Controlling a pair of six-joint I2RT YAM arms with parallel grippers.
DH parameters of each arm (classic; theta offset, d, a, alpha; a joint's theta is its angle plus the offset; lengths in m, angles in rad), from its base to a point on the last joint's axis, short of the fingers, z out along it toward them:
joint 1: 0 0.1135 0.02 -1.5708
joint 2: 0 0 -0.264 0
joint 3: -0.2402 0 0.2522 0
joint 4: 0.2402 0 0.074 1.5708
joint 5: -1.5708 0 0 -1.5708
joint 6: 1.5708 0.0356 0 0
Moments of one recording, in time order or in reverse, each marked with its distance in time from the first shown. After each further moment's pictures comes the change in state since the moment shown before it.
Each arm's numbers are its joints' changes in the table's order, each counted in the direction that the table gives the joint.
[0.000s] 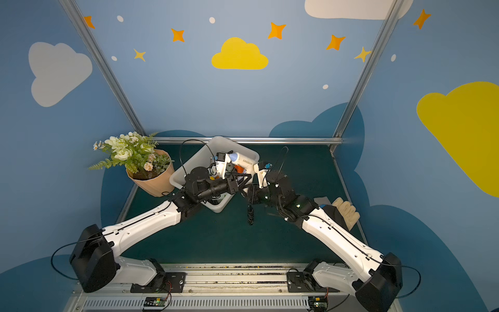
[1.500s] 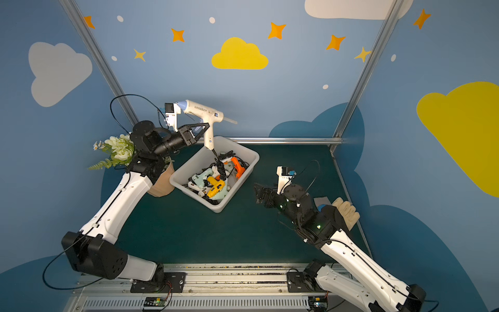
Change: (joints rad) left arm 0.544 0.075 -0.506 0.251 -0.391 -0.011; right arm 0.019 -0.289 0.149 -0.012 -0.367 -0.023
